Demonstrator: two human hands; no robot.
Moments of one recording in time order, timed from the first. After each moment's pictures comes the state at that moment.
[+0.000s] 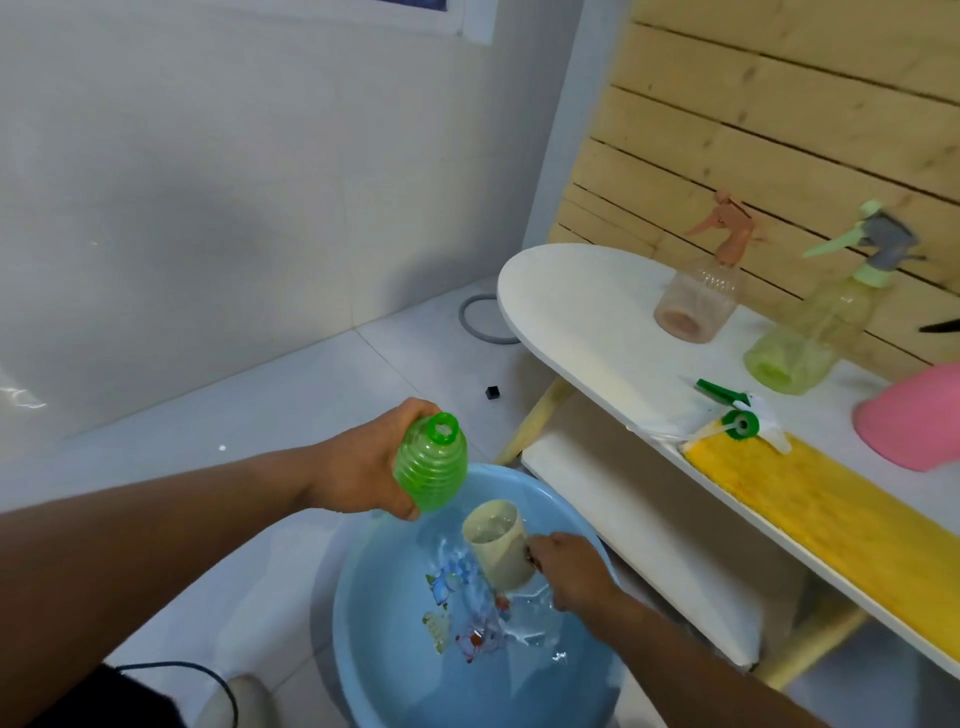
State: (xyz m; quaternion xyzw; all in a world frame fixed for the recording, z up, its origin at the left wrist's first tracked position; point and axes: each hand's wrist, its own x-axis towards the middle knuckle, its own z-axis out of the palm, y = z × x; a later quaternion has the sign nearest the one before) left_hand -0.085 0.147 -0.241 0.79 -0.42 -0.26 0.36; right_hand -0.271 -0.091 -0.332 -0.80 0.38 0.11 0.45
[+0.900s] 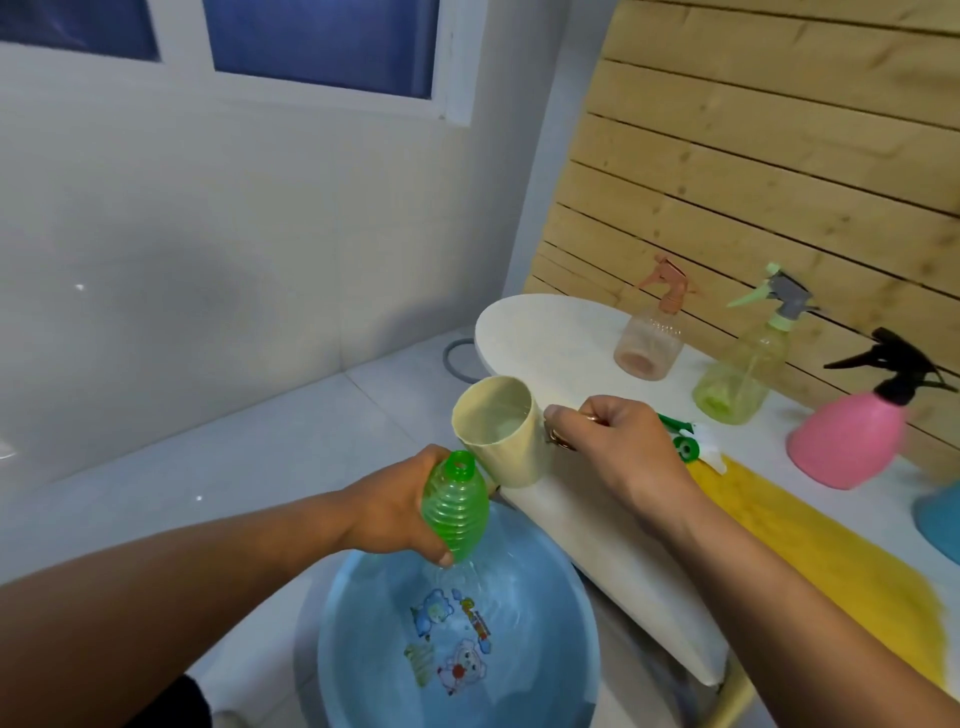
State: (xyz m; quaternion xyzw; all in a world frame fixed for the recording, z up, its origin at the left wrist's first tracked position) left_hand -0.133 0.121 -0.221 0.79 -0.40 -0.28 0.38; right_hand -0.277 -0.085 -0.099 -0.86 0.26 -0.17 0.40
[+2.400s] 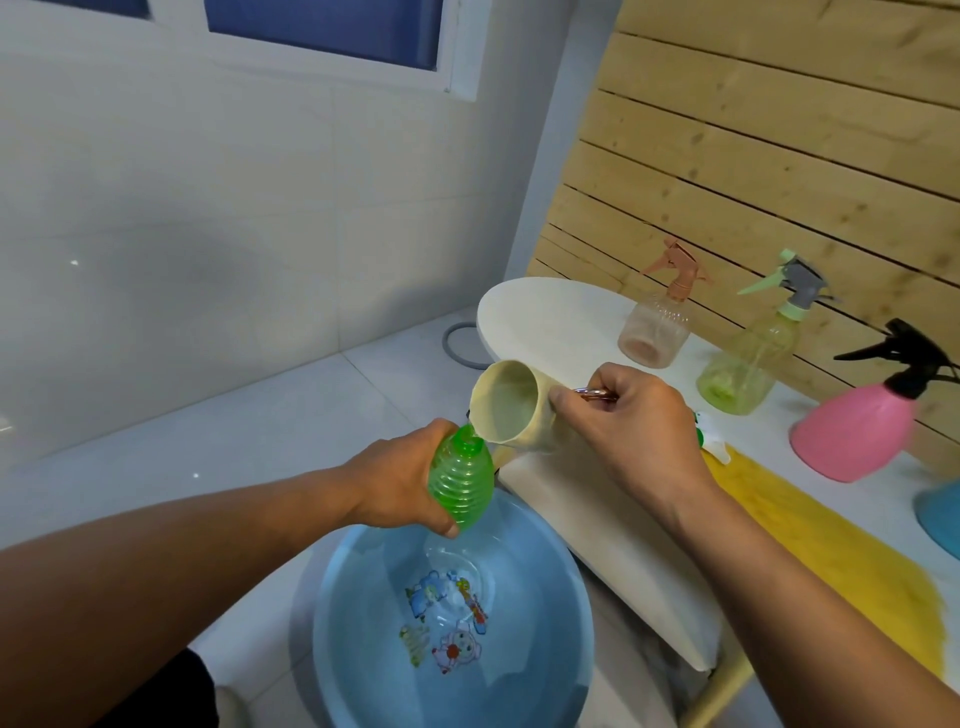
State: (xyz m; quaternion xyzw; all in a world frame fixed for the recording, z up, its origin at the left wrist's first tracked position) left_hand -0.132 0.112 -0.216 0.83 -0.40 -0.24 0.29; right_hand -0.278 -0.083 -0.094 -0.91 0.22 -0.26 0.24
